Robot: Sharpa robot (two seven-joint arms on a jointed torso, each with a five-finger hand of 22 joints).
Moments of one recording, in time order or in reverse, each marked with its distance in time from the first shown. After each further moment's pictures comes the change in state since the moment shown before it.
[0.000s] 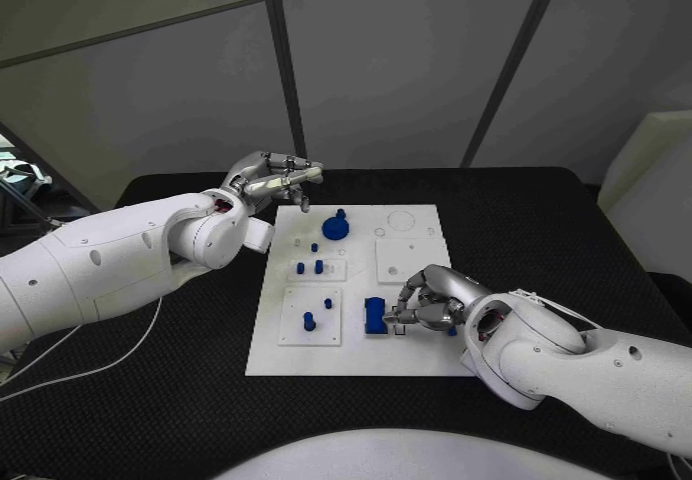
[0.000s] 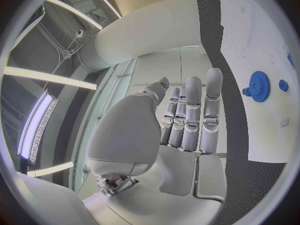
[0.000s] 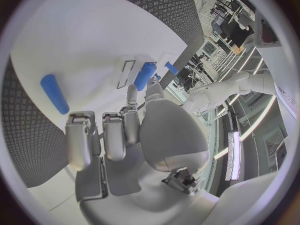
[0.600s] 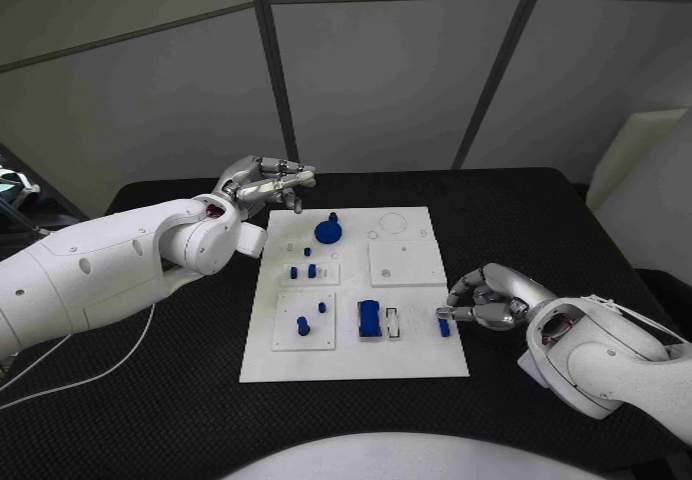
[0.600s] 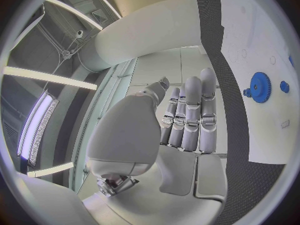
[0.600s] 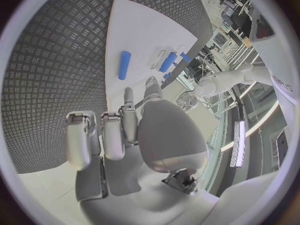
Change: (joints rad) left arm 0.000 -0.003 0.000 0.002 0.000 -0.002 0.000; left_hand 0.000 0.000 0.000 0.000 0.000 0.000 0.000 0.000 0.000 0.000 0.000 0.000 0.000 0.000 0.000 0.000 0.000 0.076 0.000 0.000 0.000 0.000; right arm 0.000 -0.229 0.000 0.058 0.053 -0.036 0.064; right_hand 0.015 0.026 -0.031 0.023 0.078 -0.044 0.052 -0.156 -0.123 -0.030 0.042 -0.039 0.082 0.003 0.025 -0.019 0.000 0.000 0.000 0.022 0.000 0.000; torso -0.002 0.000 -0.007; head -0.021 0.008
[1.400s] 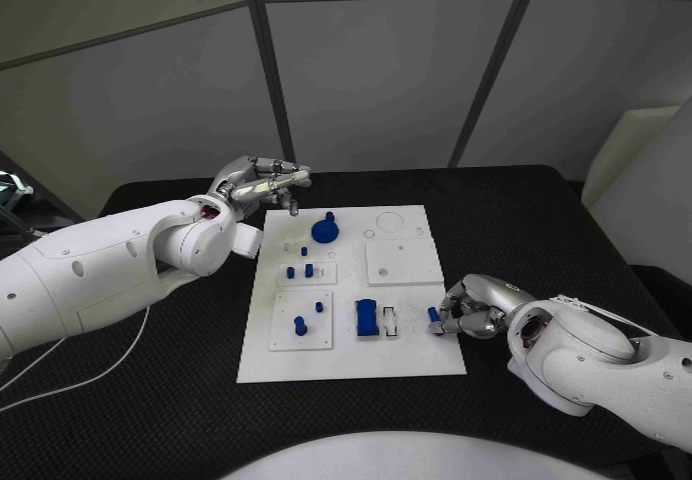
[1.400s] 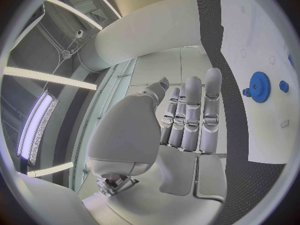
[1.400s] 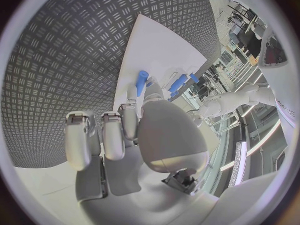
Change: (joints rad) left arm 0.000 0.002 -0.001 -0.001 0.000 0.000 0.000; left_hand -0.004 0.004 0.000 0.000 0.000 0.000 0.000 0.000 0.000 0.000 0.000 0.004 0.000 0.000 0.000 0.000 -0.001 -0.069 0.000 0.000 0.000 -0.001; right arm -0.033 0.063 0.005 -0.046 -0.148 0.122 -0.088; right_hand 0.000 0.000 -0.010 0.010 0.014 0.059 -0.017 -0.004 -0.016 0.004 -0.004 -0.065 0.058 0.000 0.000 0.000 0.000 0.000 0.001 0.001 0.000 0.000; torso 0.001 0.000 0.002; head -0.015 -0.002
